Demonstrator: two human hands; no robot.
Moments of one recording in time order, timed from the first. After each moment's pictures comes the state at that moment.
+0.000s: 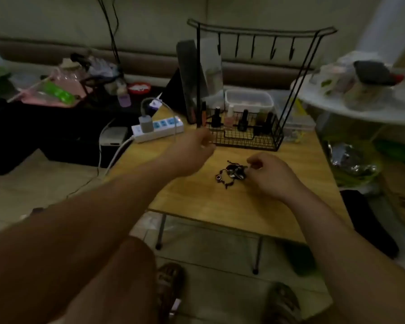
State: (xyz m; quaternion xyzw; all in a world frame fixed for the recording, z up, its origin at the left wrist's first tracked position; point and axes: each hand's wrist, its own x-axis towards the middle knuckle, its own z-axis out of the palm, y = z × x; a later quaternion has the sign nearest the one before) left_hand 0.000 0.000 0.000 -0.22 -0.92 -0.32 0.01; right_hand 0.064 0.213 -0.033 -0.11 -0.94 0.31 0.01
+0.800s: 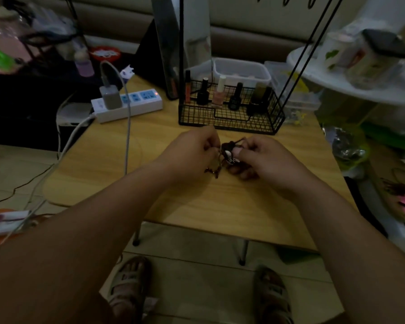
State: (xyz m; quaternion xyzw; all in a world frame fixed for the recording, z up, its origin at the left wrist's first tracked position) left_hand -0.030 0.030 -0.064 -0.27 -0.88 -0.38 -0.06; right_hand 0.042 0.213 -0.048 -0.13 -0.84 0.52 -0.03
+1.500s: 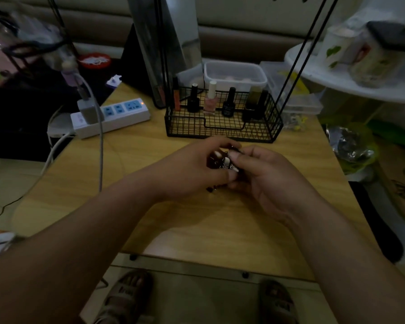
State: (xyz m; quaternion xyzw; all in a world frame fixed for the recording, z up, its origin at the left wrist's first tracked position) left_hand -0.036 0.044 -0.049 -0.34 -0.78 -0.48 -0.23; right_hand 0.039 0.214 -0.047 -0.17 -0.63 0.75 -0.03
